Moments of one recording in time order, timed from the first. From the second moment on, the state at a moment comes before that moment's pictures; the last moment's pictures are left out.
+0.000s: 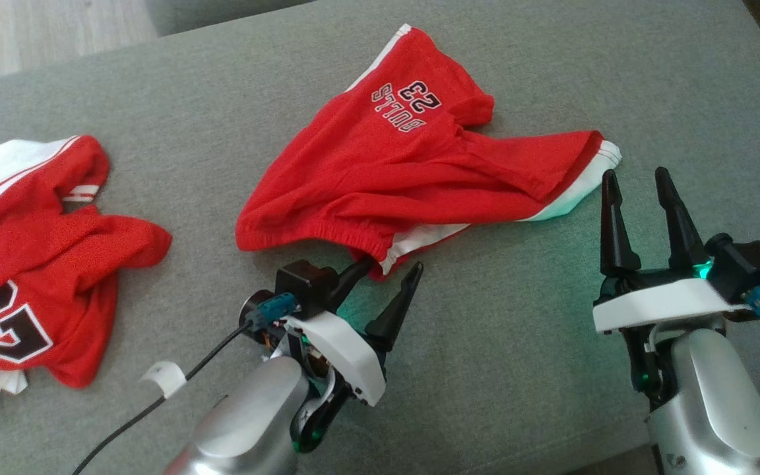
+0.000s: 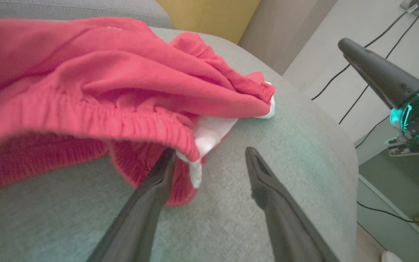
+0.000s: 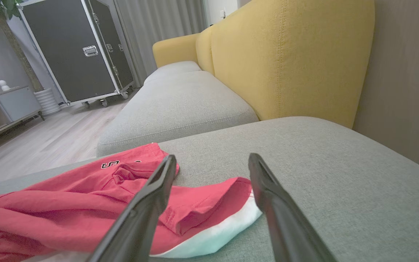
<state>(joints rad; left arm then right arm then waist) -0.46 0.09 -0.78 0.49 -0.62 -0.12 -0.03 -0.26 -0.05 0.04 0.33 0.22 0.13 -0.25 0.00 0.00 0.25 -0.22</state>
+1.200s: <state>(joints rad) -0.40 0.24 -0.85 0.33 -0.65 -0.08 -0.13 -0.35 -0.05 -0.16 0.80 0.10 0.13 -0.18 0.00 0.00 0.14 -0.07</state>
